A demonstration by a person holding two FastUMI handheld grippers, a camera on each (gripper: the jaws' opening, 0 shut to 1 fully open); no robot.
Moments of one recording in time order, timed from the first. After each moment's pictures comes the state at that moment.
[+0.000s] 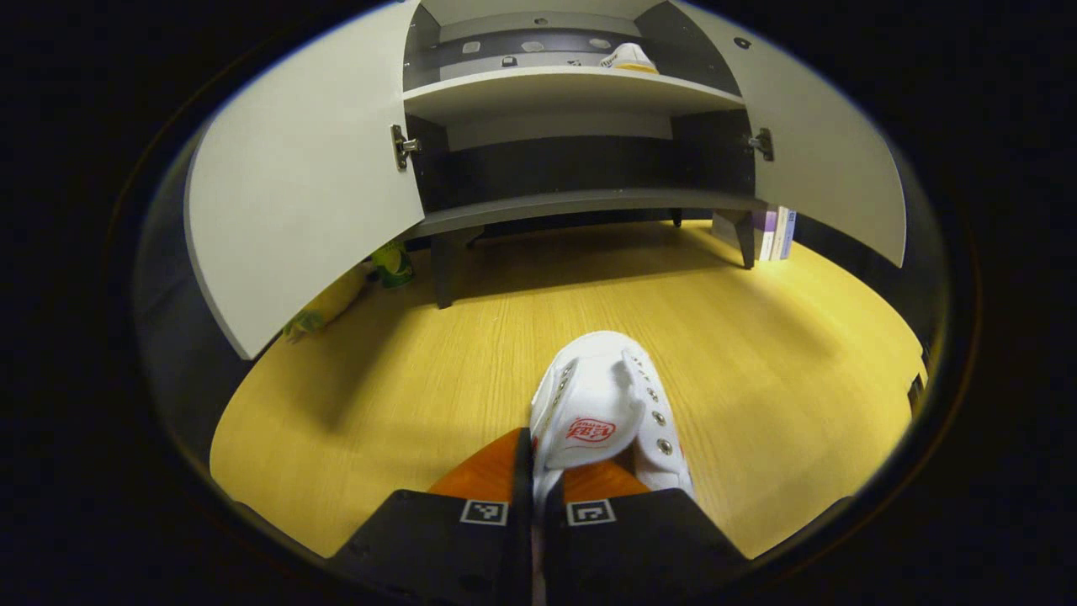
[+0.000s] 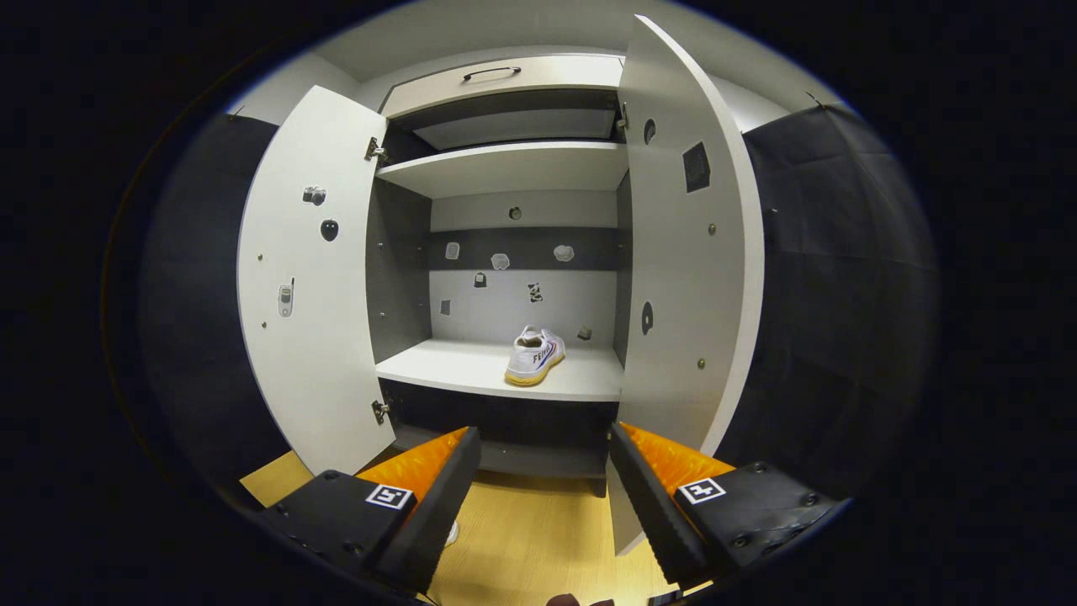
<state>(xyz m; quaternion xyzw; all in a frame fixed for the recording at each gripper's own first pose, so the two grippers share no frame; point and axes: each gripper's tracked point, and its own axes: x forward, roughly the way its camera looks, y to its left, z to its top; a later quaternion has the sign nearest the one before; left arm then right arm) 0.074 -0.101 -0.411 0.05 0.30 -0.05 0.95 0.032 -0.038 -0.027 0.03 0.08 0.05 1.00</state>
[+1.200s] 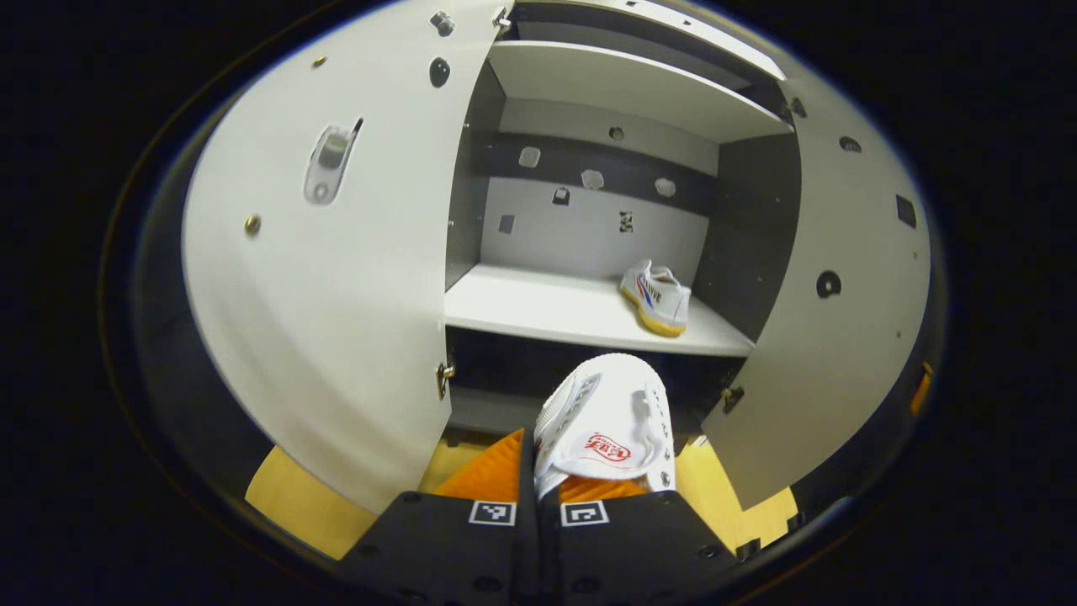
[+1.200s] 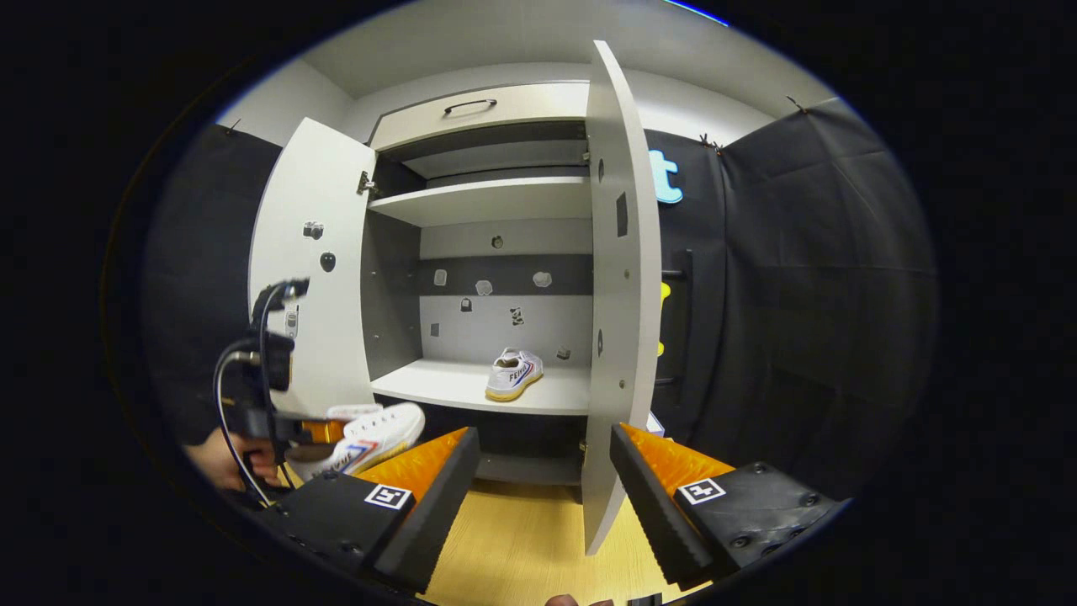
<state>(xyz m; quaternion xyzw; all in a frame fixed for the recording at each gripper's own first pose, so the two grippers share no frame) 0.138 -0.099 -0.051 -0.10 0.18 -0.03 0.98 -0.005 -0.086 0.001 0.04 0.05 0.04 1.00</state>
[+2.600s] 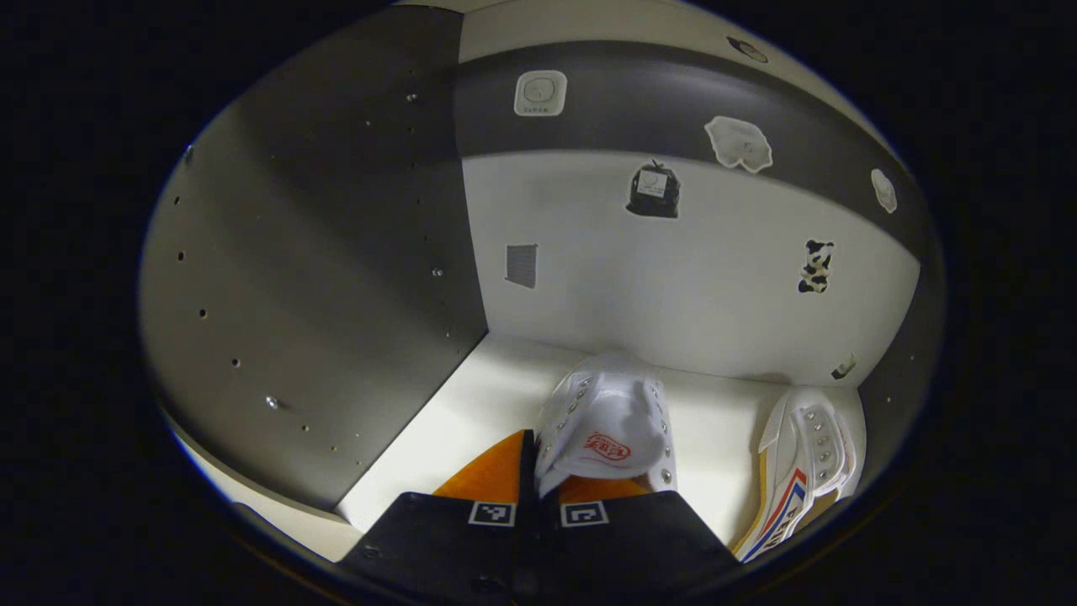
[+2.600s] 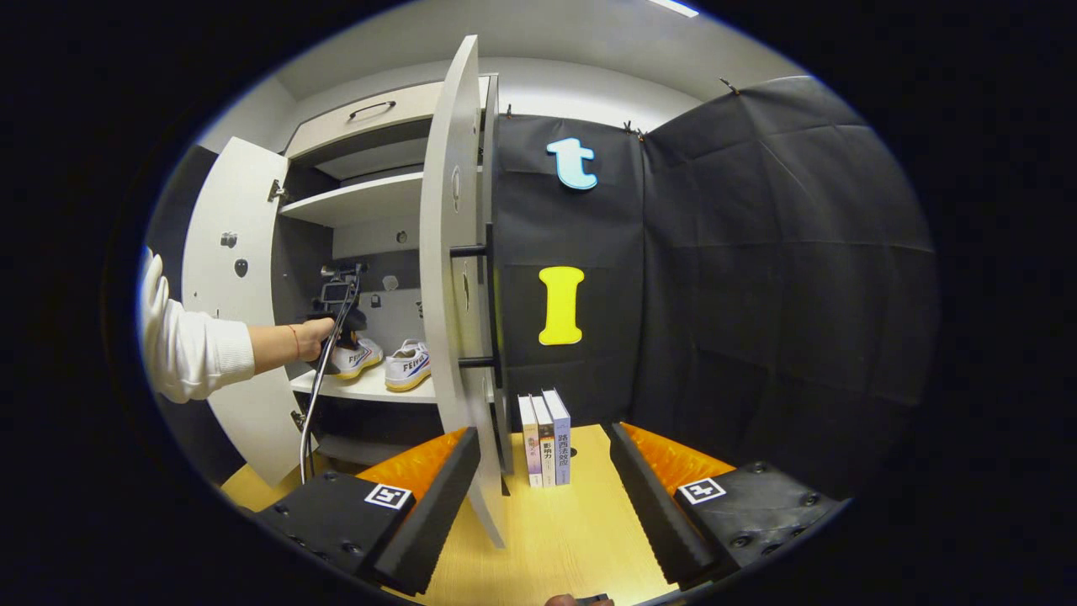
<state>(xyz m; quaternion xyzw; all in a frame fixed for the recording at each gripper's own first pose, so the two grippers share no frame) 0.465 -0.089 -0.057 -0.06 0.31 0.14 0.94 -0.003 -0.213 -0.016 0.06 0.06 -0.07 0.99</state>
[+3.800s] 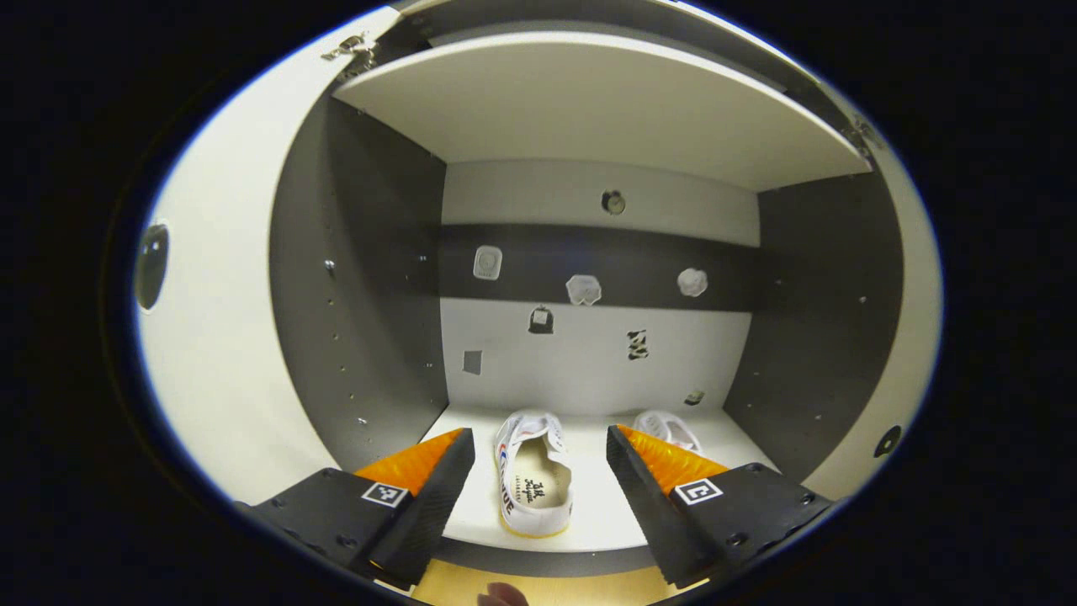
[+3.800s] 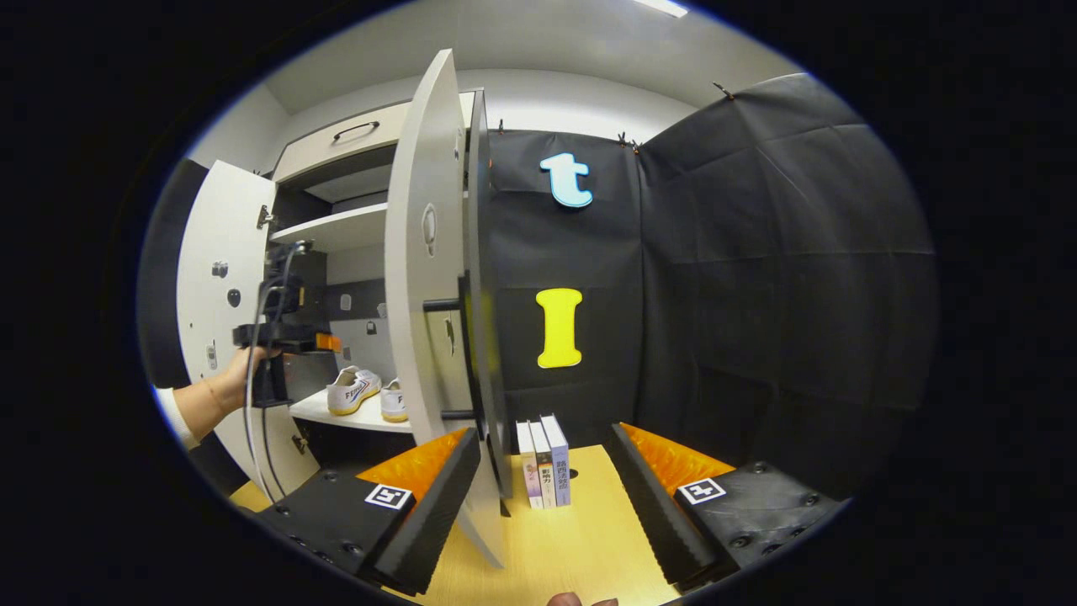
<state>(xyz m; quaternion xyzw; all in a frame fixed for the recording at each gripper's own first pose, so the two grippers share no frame) 0.321 -0.131 0.079 -0.05 0.08 -0.01 1.00 0.023 -0.242 0.027 0.07 0.03 -0.08 0.99</state>
